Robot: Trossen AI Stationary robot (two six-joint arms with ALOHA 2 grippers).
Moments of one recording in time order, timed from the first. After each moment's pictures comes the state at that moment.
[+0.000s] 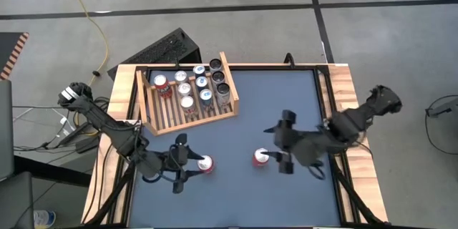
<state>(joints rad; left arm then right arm) -0.65 1.24 0.92 -0.08 -0.59 -0.39 0.55 1.43 1.61 -0.98 0.58 0.39</state>
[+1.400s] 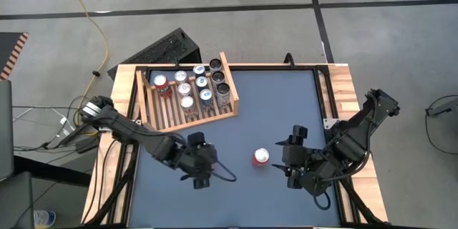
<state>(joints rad) -0.46 1.65 1.44 -0.80 -0.33 -0.54 0.74 1.49 1.61 -1.20 0.71 0.66</state>
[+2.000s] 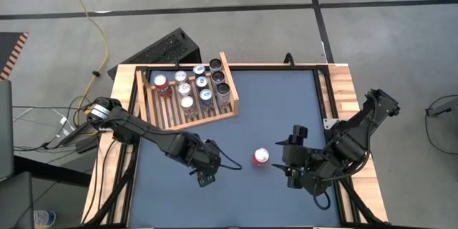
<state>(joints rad) -0.38 1.74 1.49 -0.95 -0.12 -0.82 0.74 1.49 1.61 -1.21 0.71 0.66</state>
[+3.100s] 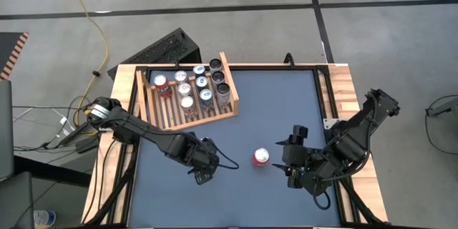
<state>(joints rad) -0.39 1.74 1.49 -1.04 -0.14 -0.84 0.74 1.49 1.61 -1.22 0.70 0.66</state>
